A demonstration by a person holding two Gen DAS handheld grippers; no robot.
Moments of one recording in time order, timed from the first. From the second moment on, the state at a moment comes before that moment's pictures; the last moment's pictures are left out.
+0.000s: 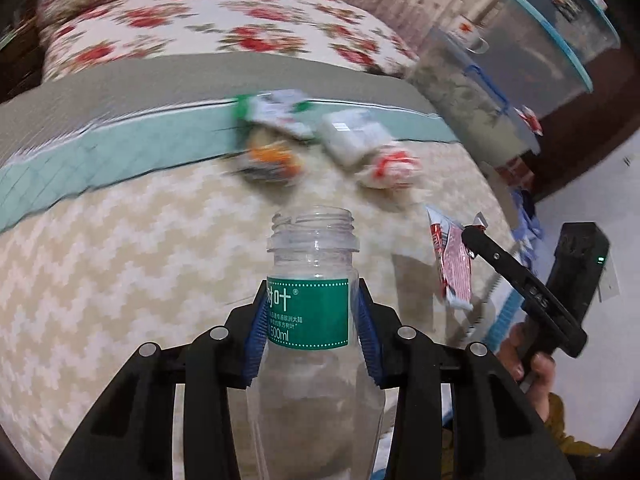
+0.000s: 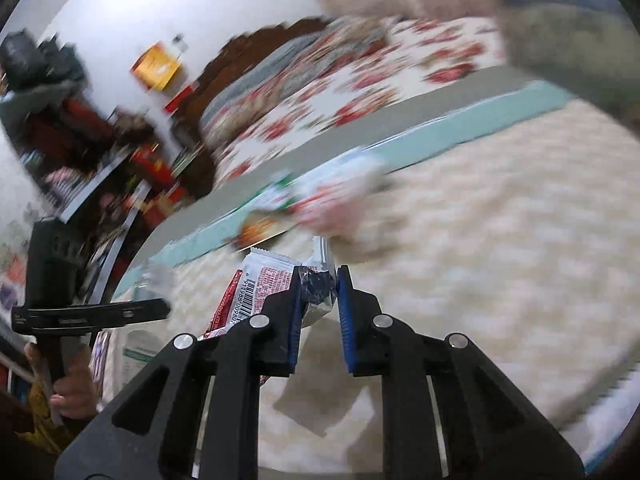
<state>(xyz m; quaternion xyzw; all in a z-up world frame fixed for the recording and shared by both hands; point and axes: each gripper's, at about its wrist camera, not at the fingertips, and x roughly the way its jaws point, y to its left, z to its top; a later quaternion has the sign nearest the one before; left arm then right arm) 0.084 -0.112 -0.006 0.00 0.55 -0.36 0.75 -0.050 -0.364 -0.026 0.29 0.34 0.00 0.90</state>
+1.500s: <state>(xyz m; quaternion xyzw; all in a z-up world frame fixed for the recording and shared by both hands) 0.016 -0.643 0.031 0.16 0.41 -0.53 0.72 -0.177 -0.744 -0.031 0.29 0.23 -0.34 0.86</state>
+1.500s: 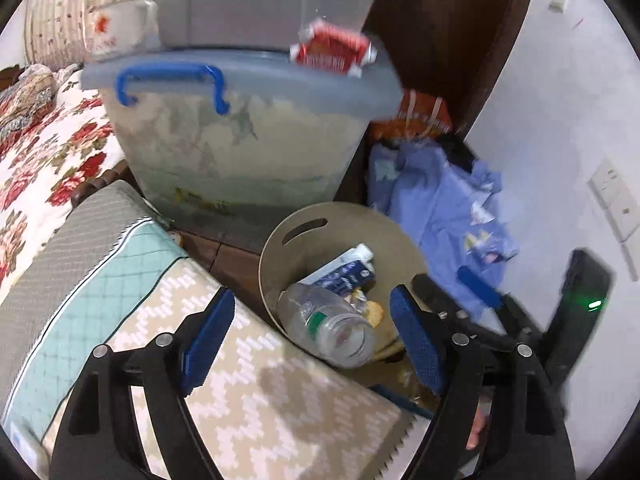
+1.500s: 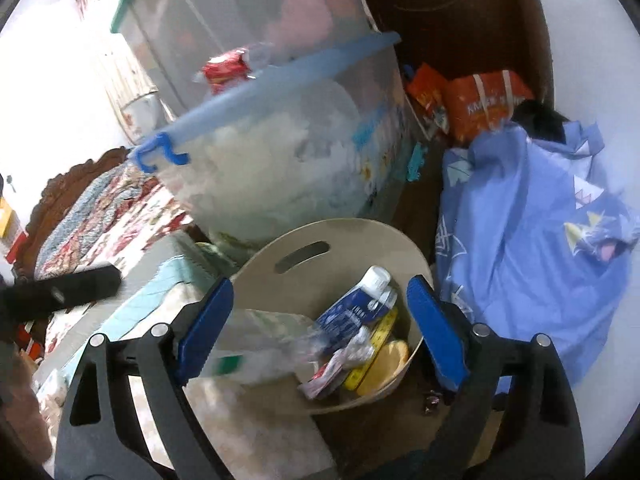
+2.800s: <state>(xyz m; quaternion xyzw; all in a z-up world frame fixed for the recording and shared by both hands) 0.110 -0.020 -0.017 -0.15 0.48 -0.30 0.81 0.132 -0.363 -0.015 0.24 0.45 0.07 0.86</state>
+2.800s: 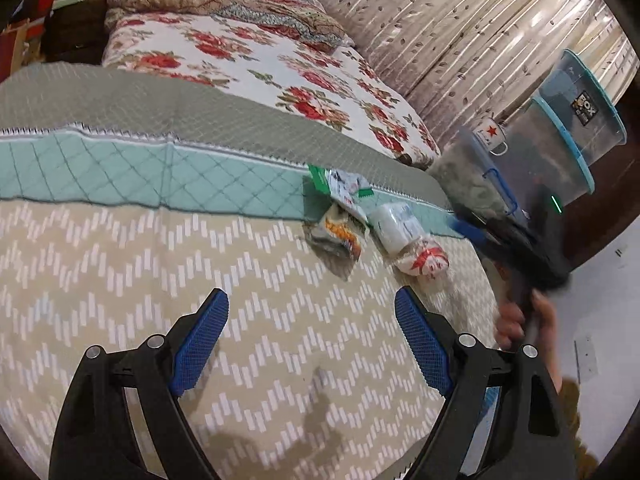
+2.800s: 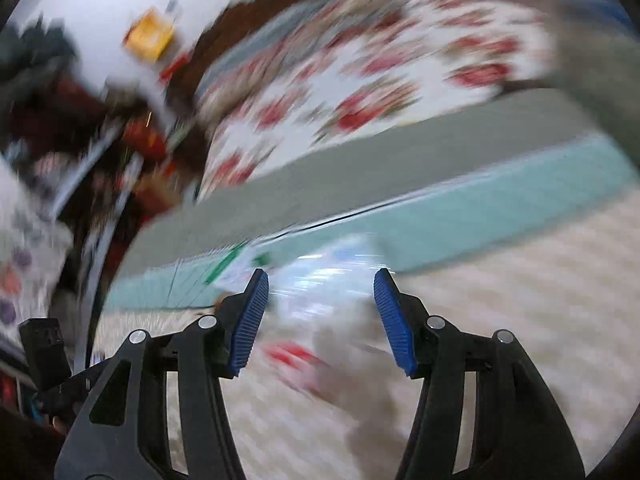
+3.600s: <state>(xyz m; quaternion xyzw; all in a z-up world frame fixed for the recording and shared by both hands) 0.097 0.044 -0.035 -0.18 0.49 -0.30 0.80 0.034 -0.223 -0.033 0.22 0.44 0.27 0.83</state>
